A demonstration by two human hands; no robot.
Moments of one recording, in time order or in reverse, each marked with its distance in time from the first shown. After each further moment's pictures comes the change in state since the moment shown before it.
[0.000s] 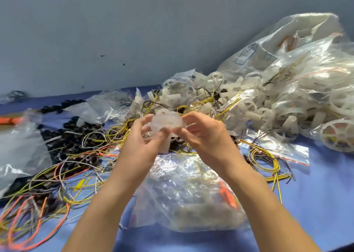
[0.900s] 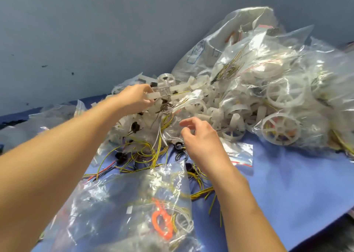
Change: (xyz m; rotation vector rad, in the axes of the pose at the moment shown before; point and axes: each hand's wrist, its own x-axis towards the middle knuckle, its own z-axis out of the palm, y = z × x) left_hand 0.198 0.031 0.134 1.079 -0.313 0.250; right_hand -0.007 0.082 -0.084 -0.112 0.156 0.563
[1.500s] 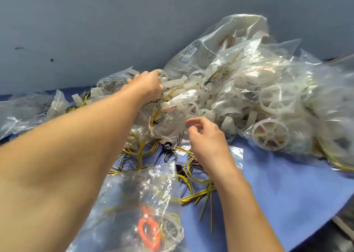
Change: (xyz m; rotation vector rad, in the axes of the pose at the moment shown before) left_hand 0.055 0.035 0.025 -0.001 0.031 -0.079; right_hand 0.008 0.011 -0.011 -0.035 0.134 0.063
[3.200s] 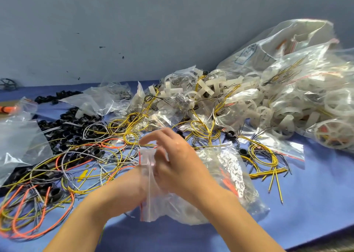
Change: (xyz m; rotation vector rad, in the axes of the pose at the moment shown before) left_hand -0.319 -0.171 -0.002 -0.893 -0.379 0.002; right_hand -0.153 -0.108 0.115 0.079 -0.422 -0.673
